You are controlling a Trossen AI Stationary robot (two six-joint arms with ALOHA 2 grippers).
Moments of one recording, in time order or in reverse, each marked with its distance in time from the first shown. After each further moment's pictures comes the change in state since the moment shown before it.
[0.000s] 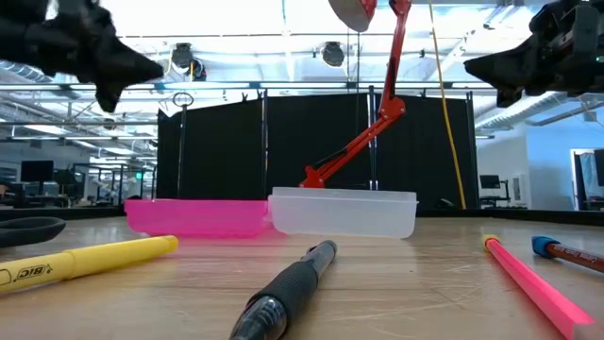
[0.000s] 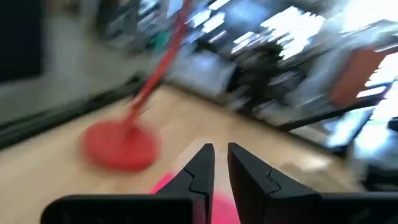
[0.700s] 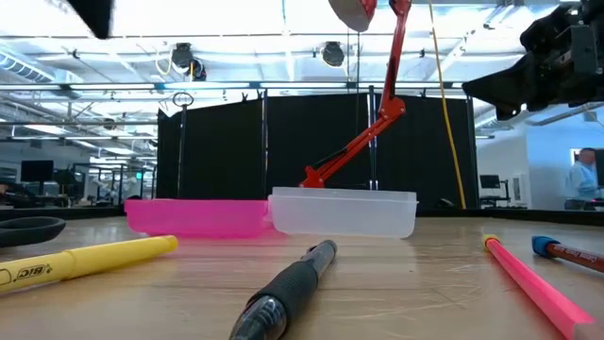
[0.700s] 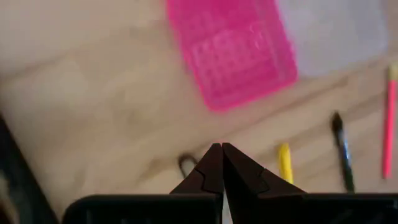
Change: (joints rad) left arm -0.587 1.231 1.193 -1.355 -0.054 -1.343; right arm 0.000 0.041 0.000 -0.093 -0.004 0.046
